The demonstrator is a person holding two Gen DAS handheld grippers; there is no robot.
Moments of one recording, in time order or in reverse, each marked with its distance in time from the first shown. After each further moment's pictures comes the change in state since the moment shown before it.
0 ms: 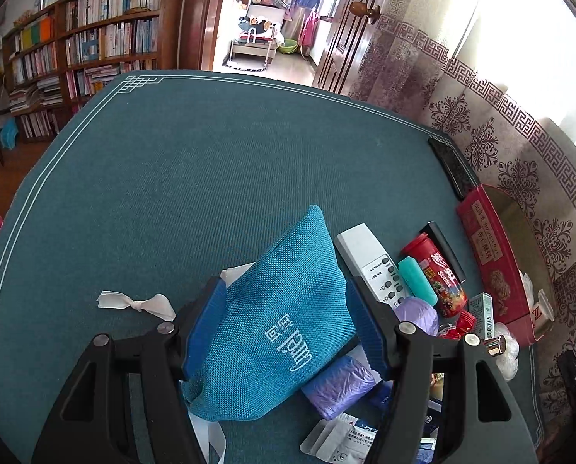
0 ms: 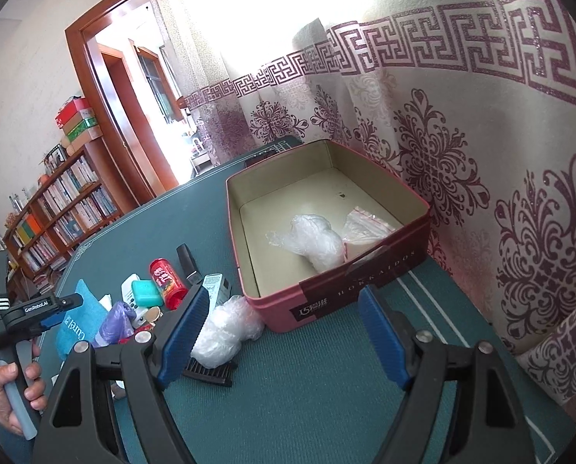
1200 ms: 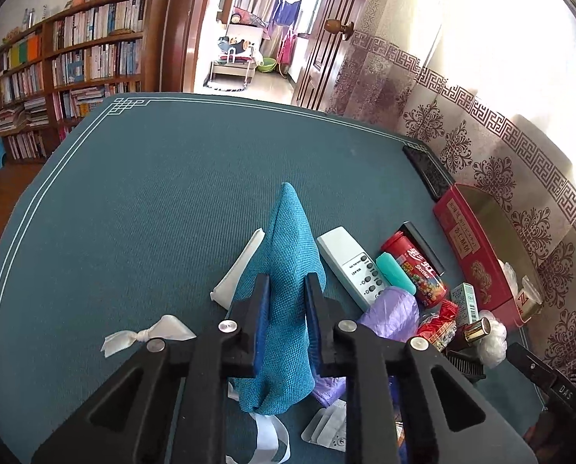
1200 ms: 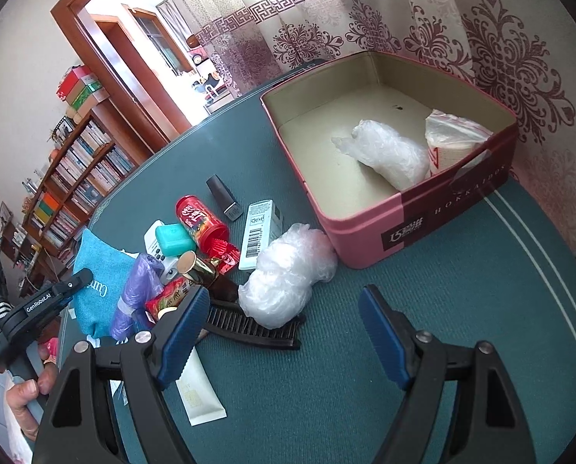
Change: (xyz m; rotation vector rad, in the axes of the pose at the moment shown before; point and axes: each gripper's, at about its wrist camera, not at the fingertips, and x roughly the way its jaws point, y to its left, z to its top) left arm -0.025 -0.002 -0.005 0.050 -0.087 -0.069; right arm 0.045 0.034 -0.024 0.088 0.237 0.097
